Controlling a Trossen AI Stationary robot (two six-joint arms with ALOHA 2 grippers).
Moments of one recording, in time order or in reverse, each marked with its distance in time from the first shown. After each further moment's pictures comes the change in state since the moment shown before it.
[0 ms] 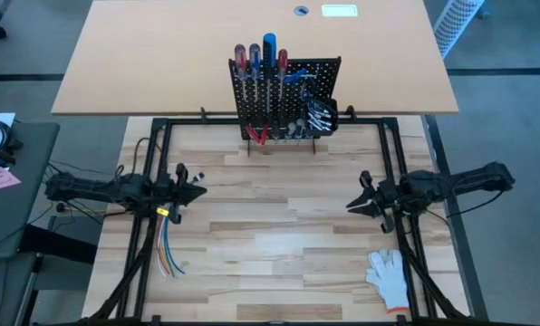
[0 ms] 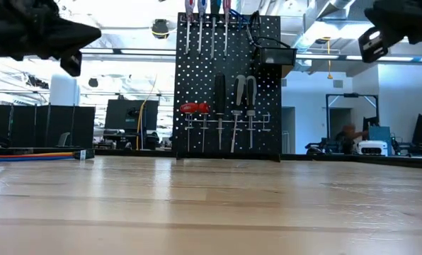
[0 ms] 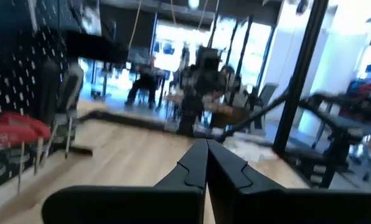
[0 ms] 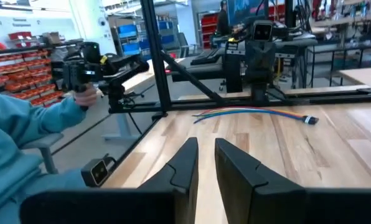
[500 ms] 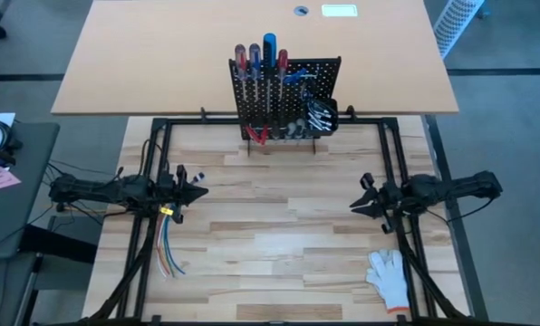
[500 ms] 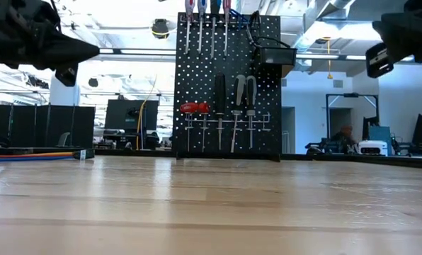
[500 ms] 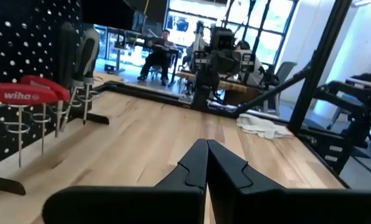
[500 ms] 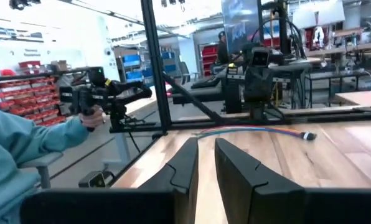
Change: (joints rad) left arm 0.000 -0.083 0.000 -0.198 -0.047 -0.032; right arm -0.014 -0.260 -0.182 0.053 0.002 0.009
